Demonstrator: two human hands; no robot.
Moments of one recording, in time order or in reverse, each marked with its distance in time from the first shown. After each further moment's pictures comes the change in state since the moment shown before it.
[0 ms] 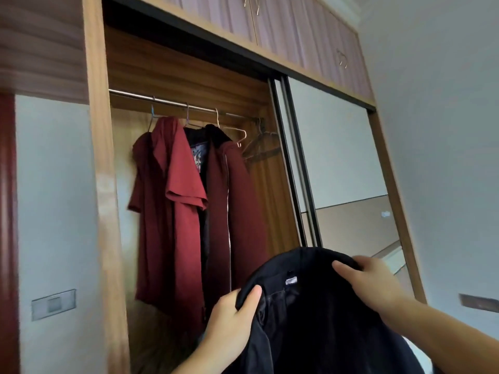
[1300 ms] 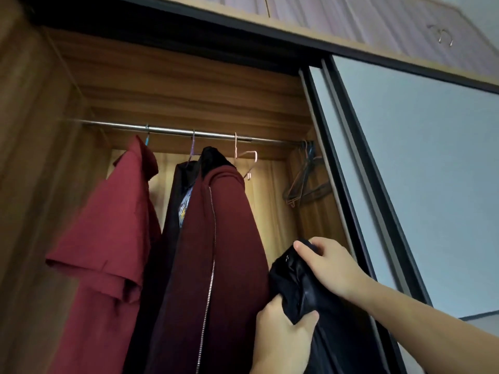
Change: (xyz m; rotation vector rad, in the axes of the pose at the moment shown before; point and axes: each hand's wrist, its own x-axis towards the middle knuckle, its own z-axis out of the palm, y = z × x) left_hand 0.423 -0.055 0.165 0.102 0.396 0.132; right_hand 0.488 -0.002 0.176 0.068 -0.272 -0.632
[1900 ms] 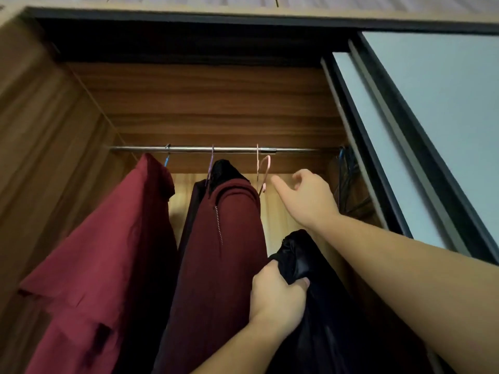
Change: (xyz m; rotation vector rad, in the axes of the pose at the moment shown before) left_hand 0.140 0.011 0.007 0.246 0.257 0.060; right_hand 0.170 -0.047 0.022 0.034 0.245 -0.259
